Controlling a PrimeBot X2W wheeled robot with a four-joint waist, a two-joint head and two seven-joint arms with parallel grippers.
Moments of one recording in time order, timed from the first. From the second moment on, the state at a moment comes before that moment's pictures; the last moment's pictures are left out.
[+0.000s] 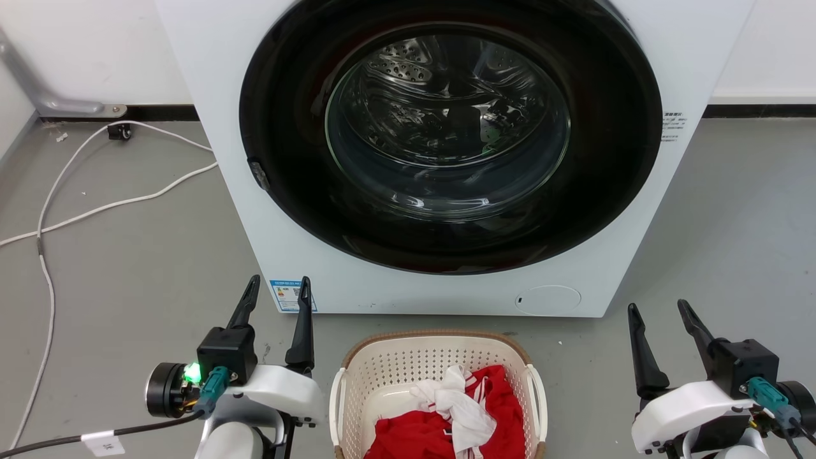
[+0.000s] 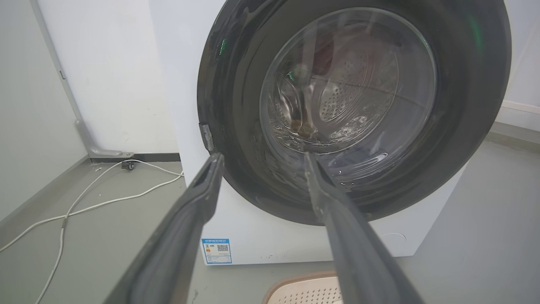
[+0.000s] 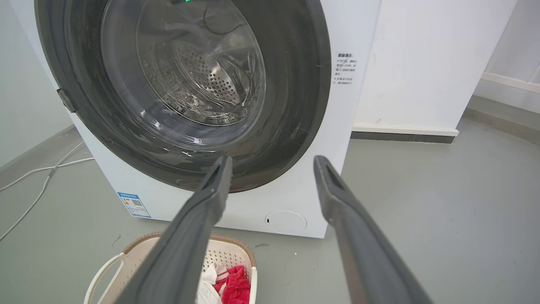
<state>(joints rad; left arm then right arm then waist) -0.16 0.05 -0.10 0.28 -0.10 -0.02 -0.25 -0.04 -0.05 -0.04 0.19 0.04 0.13 -0.14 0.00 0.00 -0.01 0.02</state>
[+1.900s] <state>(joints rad) -0.50 0.08 -0.05 0.76 -0.18 -0.08 -0.25 -0.37 -0.05 0.06 0.57 0.13 0.13 -0.12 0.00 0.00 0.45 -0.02</state>
